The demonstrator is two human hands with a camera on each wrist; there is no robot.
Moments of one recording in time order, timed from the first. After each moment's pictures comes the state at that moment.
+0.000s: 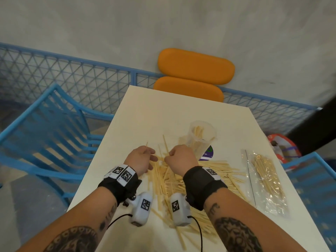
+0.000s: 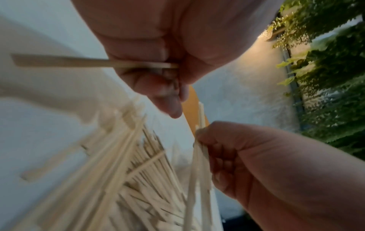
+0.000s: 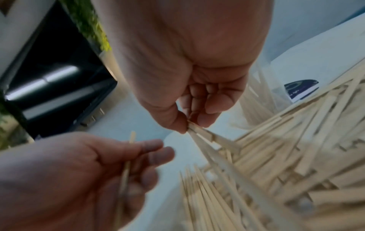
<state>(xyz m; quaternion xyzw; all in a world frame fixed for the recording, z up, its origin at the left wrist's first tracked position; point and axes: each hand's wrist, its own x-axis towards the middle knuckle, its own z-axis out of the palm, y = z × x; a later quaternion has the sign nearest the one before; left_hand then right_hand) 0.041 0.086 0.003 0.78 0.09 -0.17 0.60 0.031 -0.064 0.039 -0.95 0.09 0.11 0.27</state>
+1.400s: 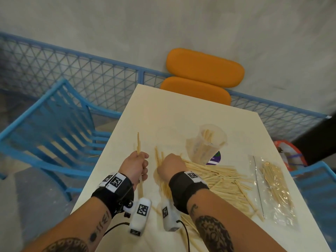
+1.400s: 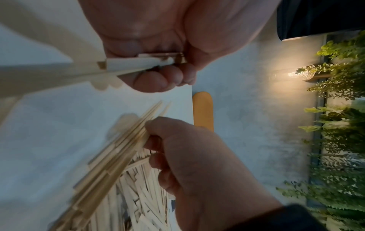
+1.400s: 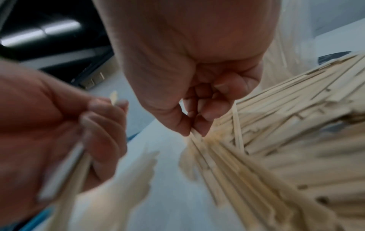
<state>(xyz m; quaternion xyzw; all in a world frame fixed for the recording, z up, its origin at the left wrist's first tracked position) 0.028 0.110 -0.012 0.59 0.23 -0.15 0.76 0.047 -0.018 -0.002 -0.96 0.09 0.20 0.15</state>
